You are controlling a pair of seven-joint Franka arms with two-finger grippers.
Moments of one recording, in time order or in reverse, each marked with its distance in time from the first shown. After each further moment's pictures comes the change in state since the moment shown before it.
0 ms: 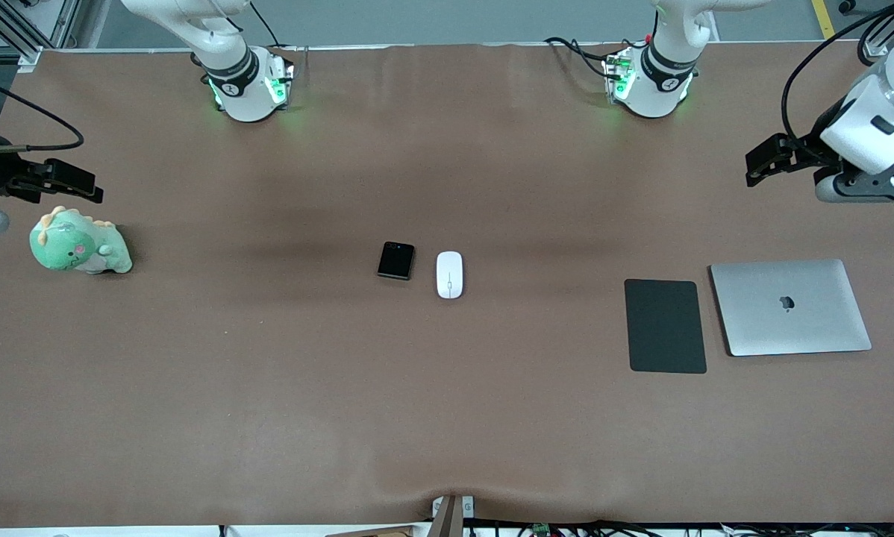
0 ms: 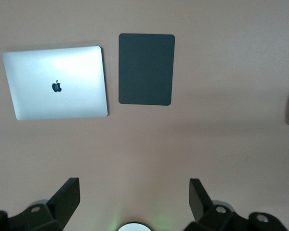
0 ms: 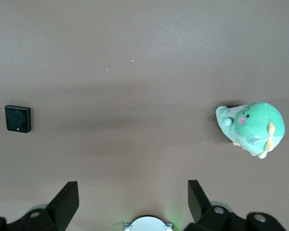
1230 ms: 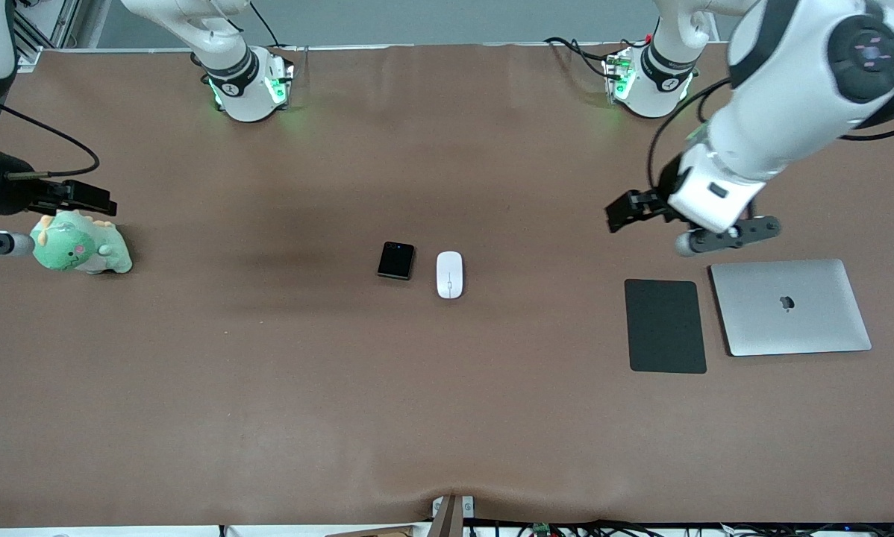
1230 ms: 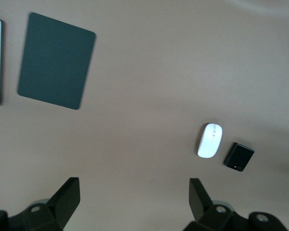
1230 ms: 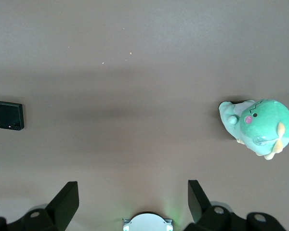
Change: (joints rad) left arm -0.243 0.164 -0.022 0.023 -0.157 0.239 -0.477; right arm 0.001 0.065 0.001 -0.005 -0.001 0.005 0.001
